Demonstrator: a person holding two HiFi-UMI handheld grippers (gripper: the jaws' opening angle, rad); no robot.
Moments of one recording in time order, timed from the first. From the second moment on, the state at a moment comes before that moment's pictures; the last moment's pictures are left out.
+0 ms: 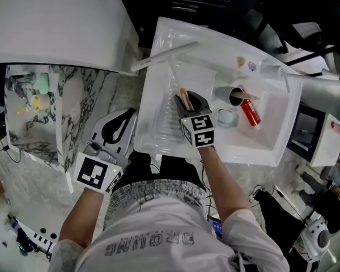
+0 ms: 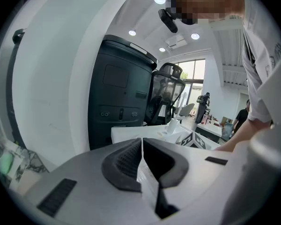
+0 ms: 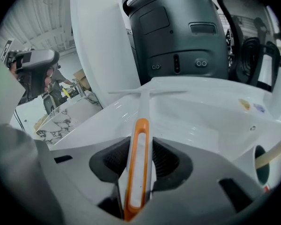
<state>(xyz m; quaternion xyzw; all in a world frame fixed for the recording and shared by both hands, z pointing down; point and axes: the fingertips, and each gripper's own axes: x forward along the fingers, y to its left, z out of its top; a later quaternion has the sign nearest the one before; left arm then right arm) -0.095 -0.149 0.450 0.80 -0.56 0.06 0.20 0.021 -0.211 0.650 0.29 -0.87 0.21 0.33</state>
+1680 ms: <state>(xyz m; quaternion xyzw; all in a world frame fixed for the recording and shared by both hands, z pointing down) -0.089 -0.160 0.428 0.82 -0.55 0.05 0.17 0.025 -0.215 0.598 0.31 -0.89 0.20 0.28</state>
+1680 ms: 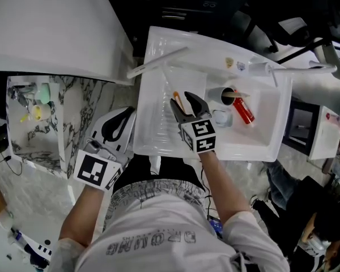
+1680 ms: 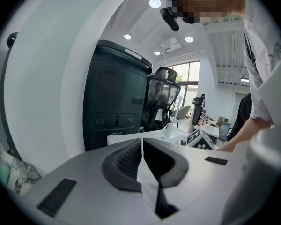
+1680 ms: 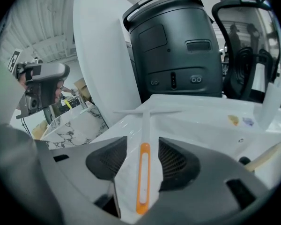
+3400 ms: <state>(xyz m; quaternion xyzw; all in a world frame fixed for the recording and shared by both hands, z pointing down) -0.072 -0.167 0.347 0.86 -0.50 0.01 0.09 0.049 -0.197 0.437 0.37 -0.90 0.13 0.18</state>
